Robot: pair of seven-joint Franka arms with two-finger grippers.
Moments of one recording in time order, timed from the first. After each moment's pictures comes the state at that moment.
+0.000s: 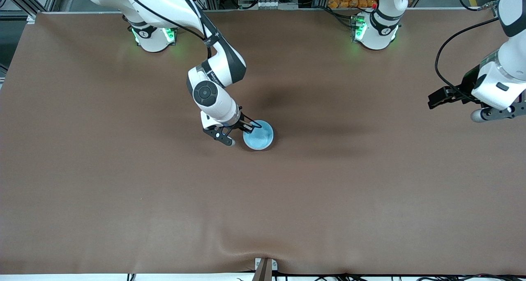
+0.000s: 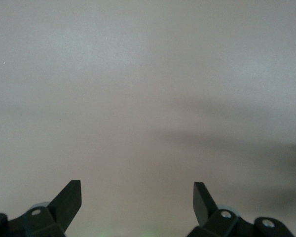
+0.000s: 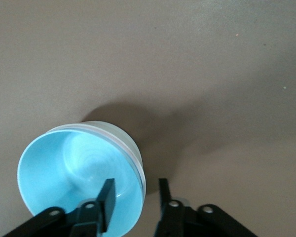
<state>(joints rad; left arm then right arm) -0.01 0.00 -0.06 -1.73 0.00 1.66 -0.23 0.71 0.54 -0.04 -1.81 0.35 2.37 0.97</state>
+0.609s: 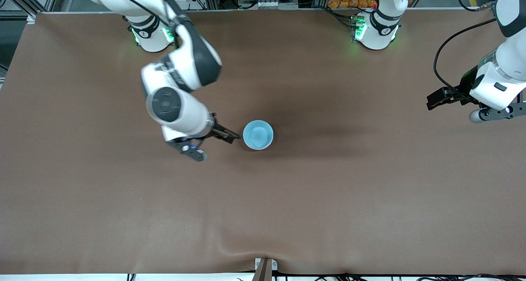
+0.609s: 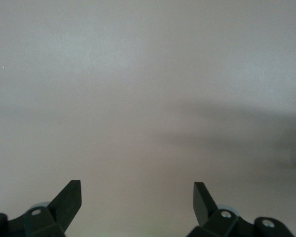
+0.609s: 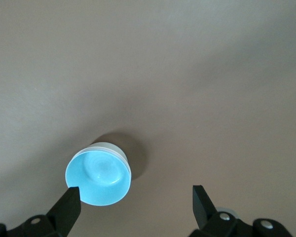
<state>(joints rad) -0.01 -0.01 -0.07 -1.73 0.00 1.67 -0.23 0.56 0.52 -0.13 -1.33 0.25 1.73 0.89</state>
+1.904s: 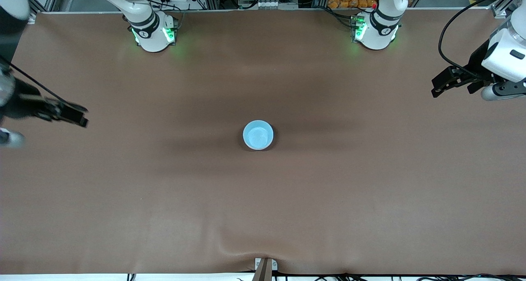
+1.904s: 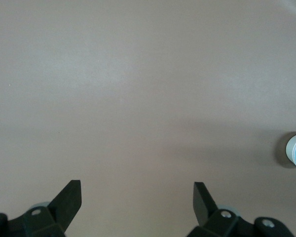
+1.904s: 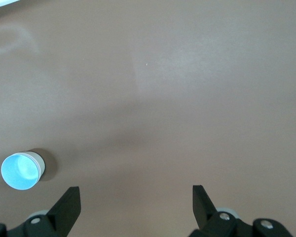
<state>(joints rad) -0.01 -0.06 -0.10 -1.65 -0.01 1.62 -0.22 0.03 0.22 0.03 -1.22 0.05 1.41 0.27</state>
